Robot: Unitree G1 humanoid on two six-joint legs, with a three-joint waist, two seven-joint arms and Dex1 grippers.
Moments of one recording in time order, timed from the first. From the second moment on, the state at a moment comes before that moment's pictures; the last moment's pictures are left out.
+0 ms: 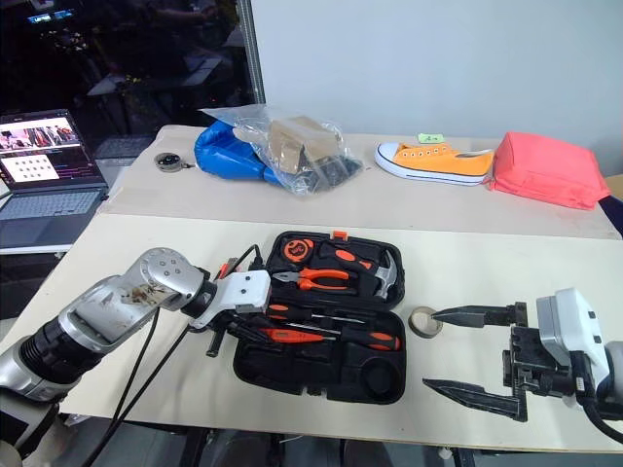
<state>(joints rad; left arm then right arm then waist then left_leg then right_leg) -0.67 0.86 -0.58 -0.31 -0.24 0.71 -1.26 0.29 -0.97 -0.64 -0.59 0.79 0.40 1.34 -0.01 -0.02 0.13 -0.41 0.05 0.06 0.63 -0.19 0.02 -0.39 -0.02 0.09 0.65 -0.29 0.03</state>
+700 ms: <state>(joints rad) -0.68 0.78 -0.56 -0.21 -0.14 0.59 -1.33 0.25 -0.99 -0.58 -0.56 0.79 0.40 1.35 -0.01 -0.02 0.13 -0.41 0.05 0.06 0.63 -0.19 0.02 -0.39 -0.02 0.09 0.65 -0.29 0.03</state>
